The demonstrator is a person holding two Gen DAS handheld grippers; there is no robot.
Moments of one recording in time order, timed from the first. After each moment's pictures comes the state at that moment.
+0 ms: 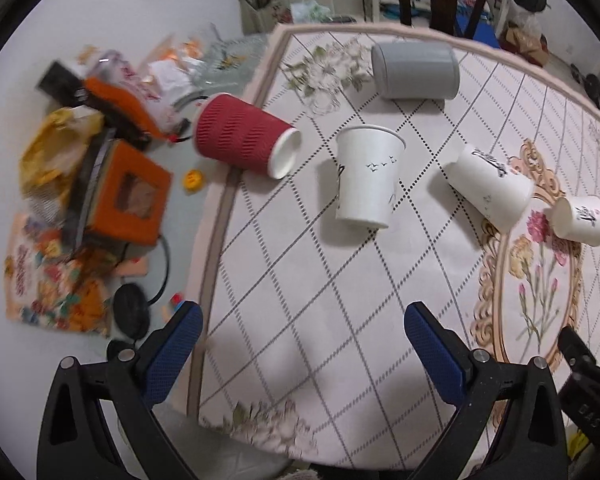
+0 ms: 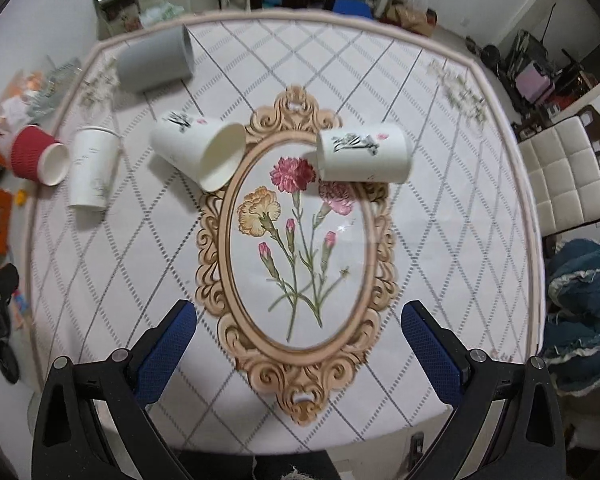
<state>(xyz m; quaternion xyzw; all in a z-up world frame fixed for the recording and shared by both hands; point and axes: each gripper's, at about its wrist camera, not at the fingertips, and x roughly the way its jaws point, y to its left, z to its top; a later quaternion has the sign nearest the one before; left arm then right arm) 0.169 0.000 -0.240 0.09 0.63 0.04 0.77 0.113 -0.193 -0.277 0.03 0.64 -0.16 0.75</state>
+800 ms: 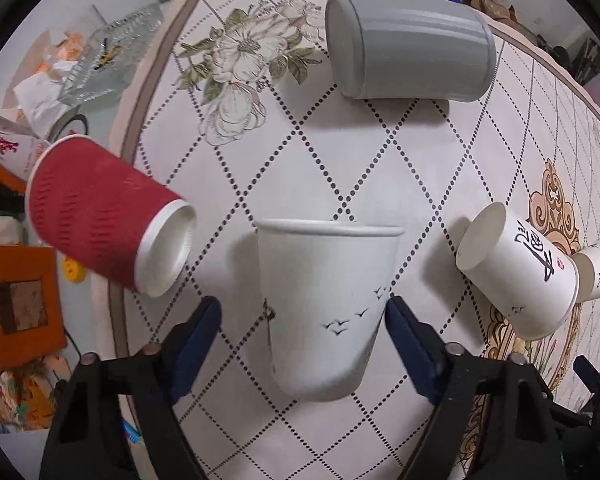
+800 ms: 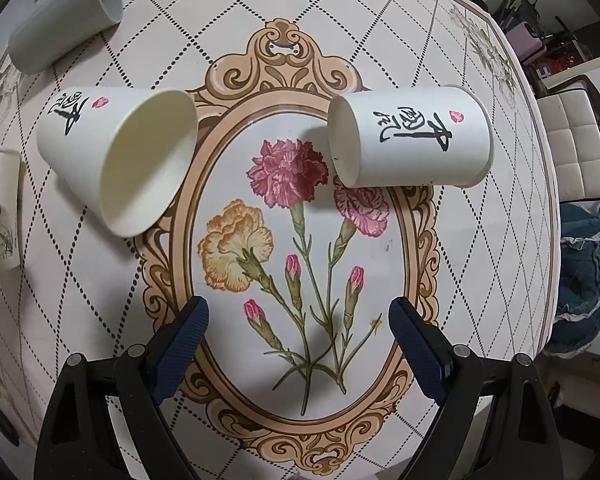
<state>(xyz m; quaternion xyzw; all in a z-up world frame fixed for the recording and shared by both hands) 0.297 -0.022 -0.334 0.06 0.68 -0.06 0.72 0.190 -0.220 -0.361 0.04 0.70 -0.21 0.68</state>
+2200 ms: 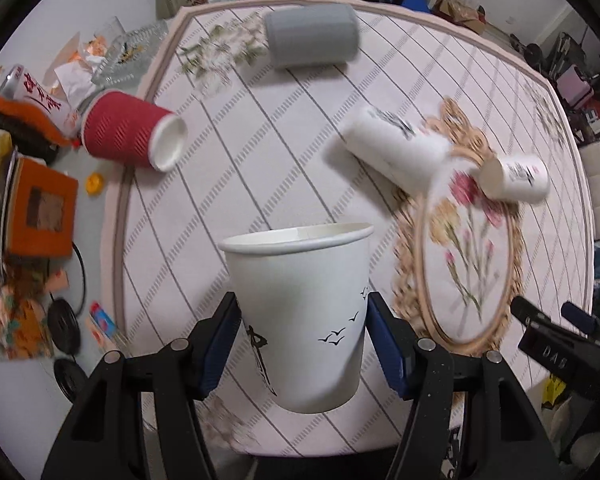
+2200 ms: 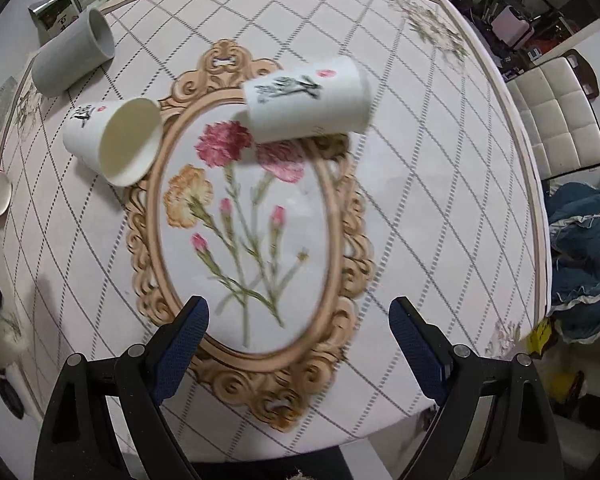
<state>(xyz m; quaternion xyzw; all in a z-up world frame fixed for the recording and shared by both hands) 0.158 -0.052 -0.258 0.06 0.66 -0.09 0.74 0.094 -0.258 -0.301 0.08 0.67 -0.22 0.70</state>
